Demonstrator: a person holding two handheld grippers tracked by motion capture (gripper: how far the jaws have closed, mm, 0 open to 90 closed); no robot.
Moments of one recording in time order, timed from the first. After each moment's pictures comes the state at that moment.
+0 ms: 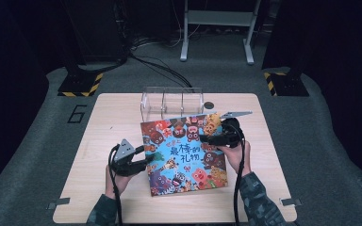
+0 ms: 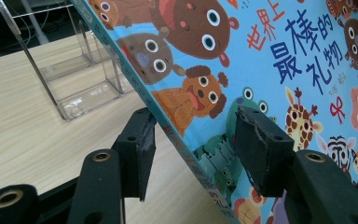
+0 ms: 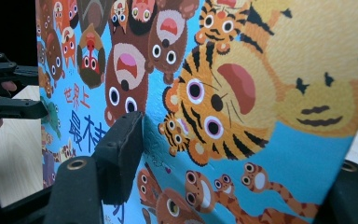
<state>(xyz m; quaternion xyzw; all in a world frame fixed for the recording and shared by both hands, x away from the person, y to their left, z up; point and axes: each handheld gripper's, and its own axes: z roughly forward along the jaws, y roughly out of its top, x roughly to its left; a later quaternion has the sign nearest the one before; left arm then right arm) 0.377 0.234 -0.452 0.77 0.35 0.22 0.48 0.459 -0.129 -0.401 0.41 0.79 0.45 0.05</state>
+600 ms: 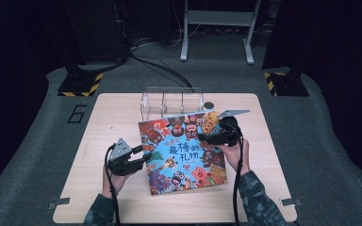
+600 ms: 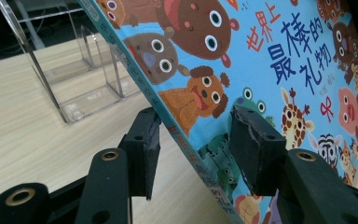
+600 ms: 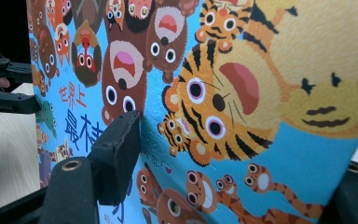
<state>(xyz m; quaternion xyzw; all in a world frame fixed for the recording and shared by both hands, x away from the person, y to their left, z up) 0.376 0.242 -0.447 0.77 0.34 0.21 0.49 0.460 -0.122 -0.395 0.40 0.79 0.45 0.07</state>
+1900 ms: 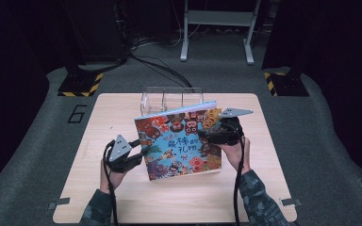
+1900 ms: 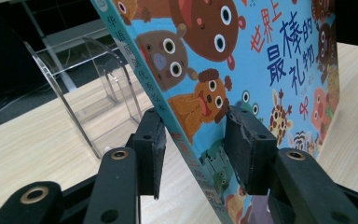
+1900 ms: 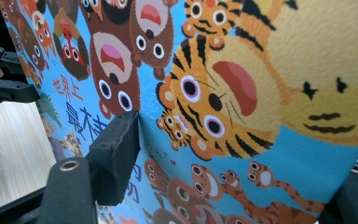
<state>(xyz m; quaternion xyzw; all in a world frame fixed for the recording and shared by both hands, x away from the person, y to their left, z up) 0.375 0.241 -0.427 0.77 0.30 0.28 0.49 0.452 -0.122 -0.381 0.35 0.79 0.49 0.13</state>
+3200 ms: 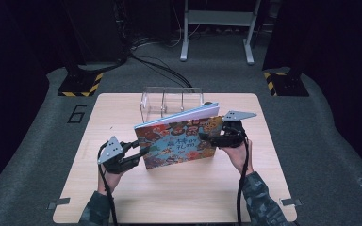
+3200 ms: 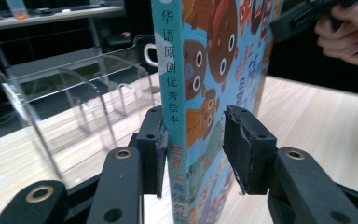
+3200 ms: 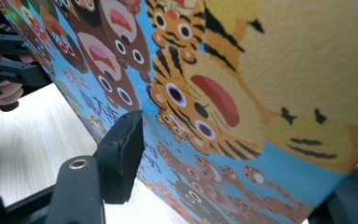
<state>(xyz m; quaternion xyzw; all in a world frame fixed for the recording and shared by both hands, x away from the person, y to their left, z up) 0.377 0.256 -0.435 0.73 0.25 0.23 0.59 0.449 -0.132 -0.389 0.31 0.79 0.52 0.11</state>
